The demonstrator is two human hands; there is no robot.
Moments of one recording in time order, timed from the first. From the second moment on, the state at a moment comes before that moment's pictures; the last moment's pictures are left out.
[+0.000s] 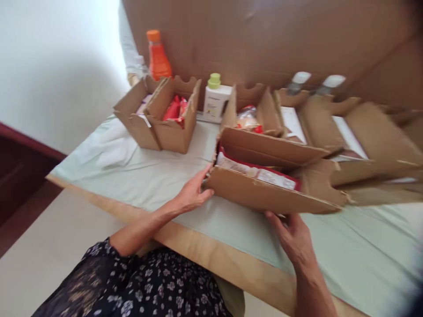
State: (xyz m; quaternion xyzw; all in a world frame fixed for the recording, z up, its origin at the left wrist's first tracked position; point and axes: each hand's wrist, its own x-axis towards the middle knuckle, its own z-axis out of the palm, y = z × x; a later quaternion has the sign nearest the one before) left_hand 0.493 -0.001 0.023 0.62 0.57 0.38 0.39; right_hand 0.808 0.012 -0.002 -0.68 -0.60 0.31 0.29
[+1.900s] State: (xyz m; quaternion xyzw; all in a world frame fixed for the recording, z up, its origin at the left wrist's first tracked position) left_hand 0.435 -0.108 0.004 0.56 0.71 0.32 0.28; right_hand 0.729 -0.119 -0.025 -0.61 -0.64 0.20 0.43
